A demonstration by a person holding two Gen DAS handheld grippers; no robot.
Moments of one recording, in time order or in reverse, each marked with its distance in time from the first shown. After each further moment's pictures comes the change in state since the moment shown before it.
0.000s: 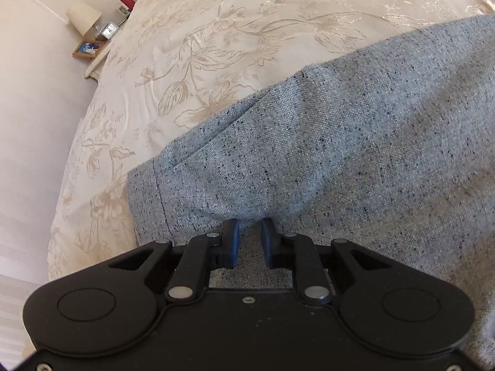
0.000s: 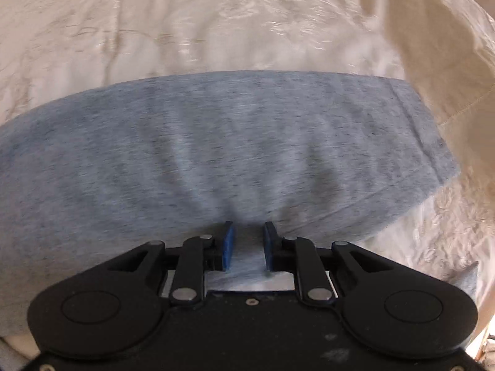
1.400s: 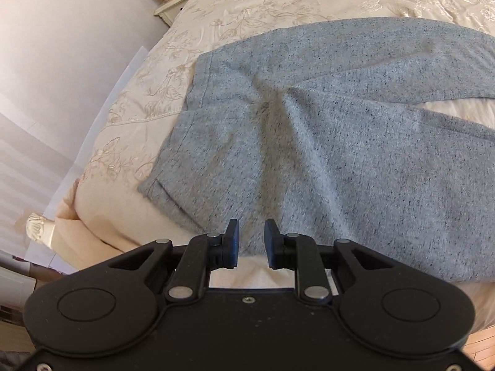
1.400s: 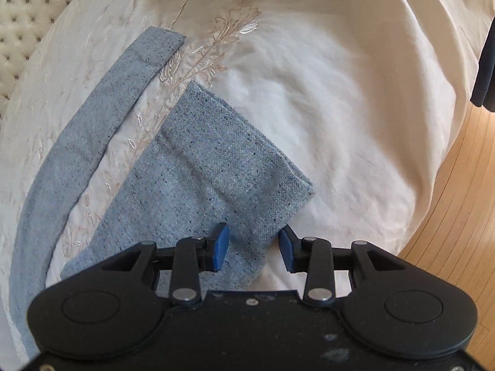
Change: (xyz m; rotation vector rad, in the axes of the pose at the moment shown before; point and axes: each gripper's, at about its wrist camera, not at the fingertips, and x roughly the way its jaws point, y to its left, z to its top) left arm -0.240 -0.088 -0.154 -0.328 0.098 0.090; right arm -0.013 -0.270 -0.205 0.623 0.009 0.357
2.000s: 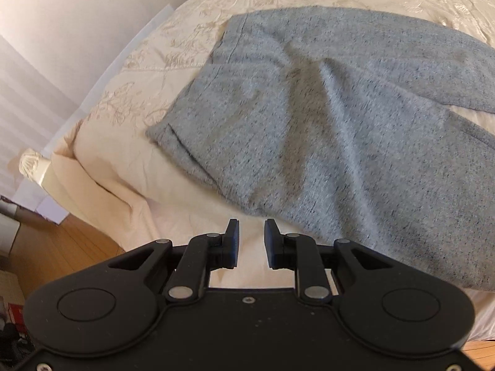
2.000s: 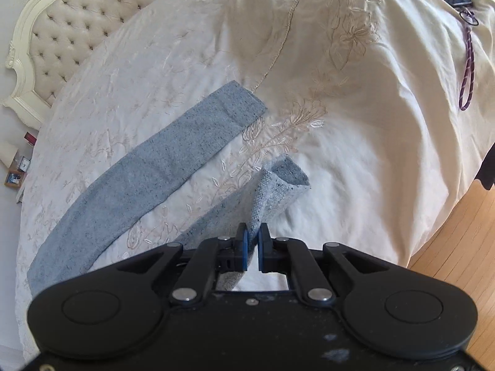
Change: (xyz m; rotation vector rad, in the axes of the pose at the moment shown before) left arm 0.016 0.023 -0.027 -0.184 0.102 -0.030; right arm -0.110 0.033 0.012 -0.233 -0.132 0.097
